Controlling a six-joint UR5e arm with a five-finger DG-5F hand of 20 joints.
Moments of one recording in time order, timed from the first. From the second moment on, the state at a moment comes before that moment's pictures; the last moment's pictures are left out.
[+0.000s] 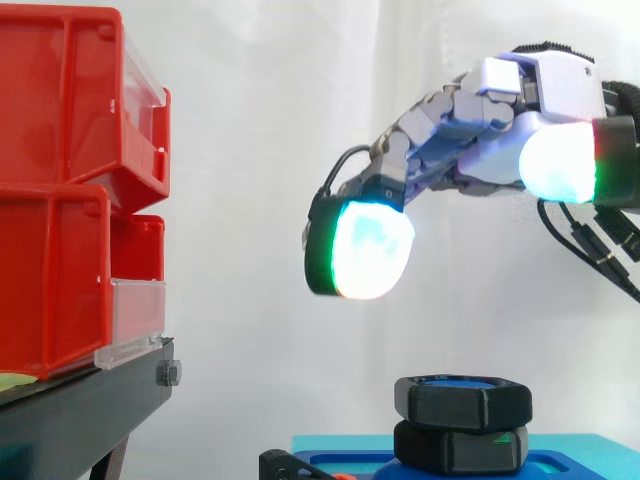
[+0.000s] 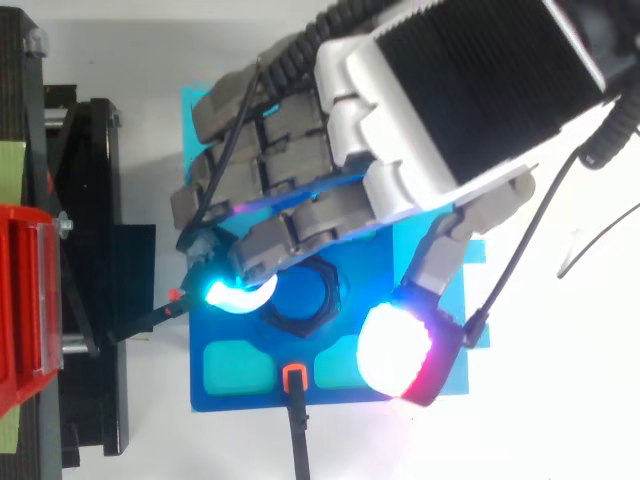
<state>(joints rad) -0.10 -2.32 -0.95 -2.94 -2.22 -1.37</state>
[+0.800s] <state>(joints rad) 0.01 -2.32 -1.02 -2.90 -2.09 -1.37</state>
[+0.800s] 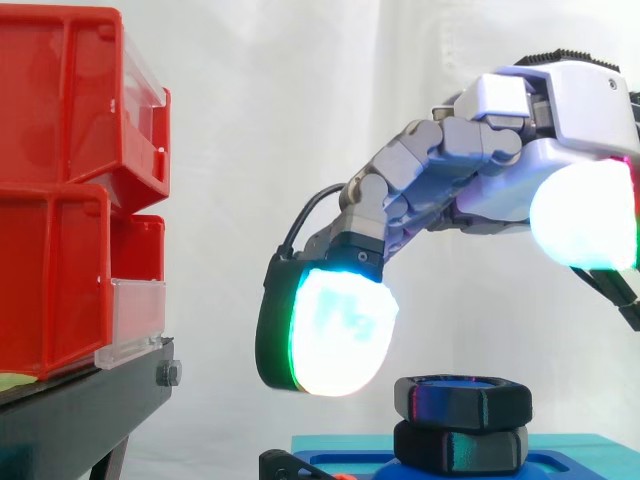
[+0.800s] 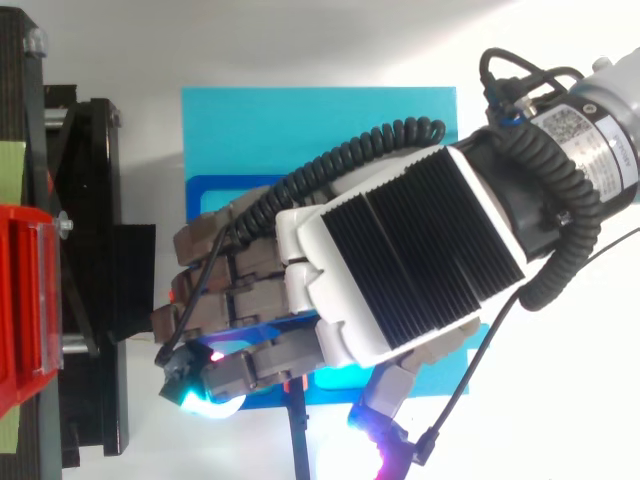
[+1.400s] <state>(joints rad) 0.00 -2.32 -1.05 -2.87 -2.09 -1.38</state>
